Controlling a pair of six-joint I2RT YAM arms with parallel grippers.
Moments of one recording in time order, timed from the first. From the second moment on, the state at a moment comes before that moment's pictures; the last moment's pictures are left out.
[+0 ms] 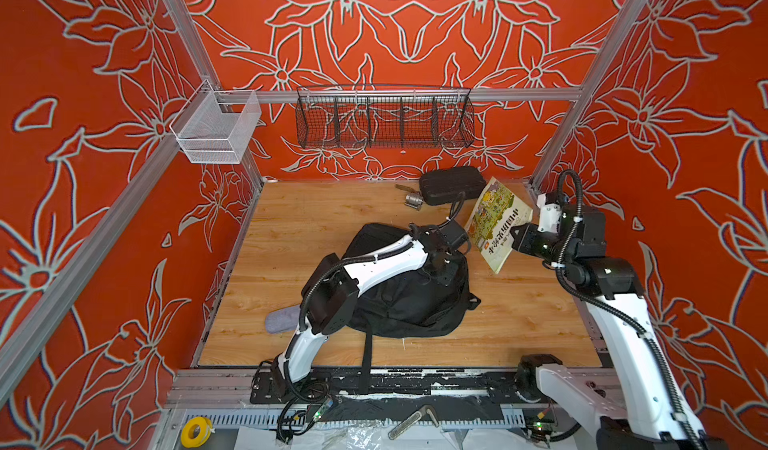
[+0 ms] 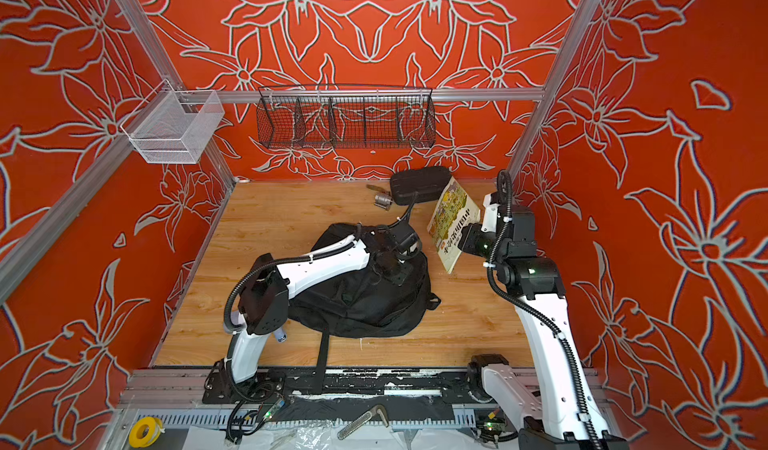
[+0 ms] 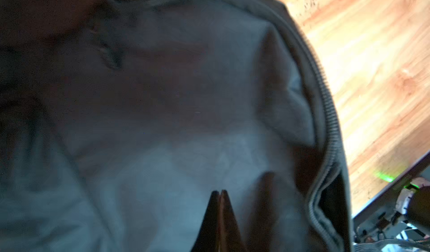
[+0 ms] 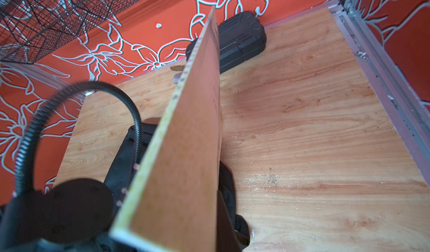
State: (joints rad) left arm -0.89 2.09 1.85 -0.95 0.05 -0.38; right arm 0.02 0.94 1.17 -0.83 -0.20 0.37
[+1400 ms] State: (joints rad) left arm -0.91 2.16 1.86 -0.86 0.32 -0.43; right arm 0.01 0.90 1.23 -1.03 -0.23 0.37
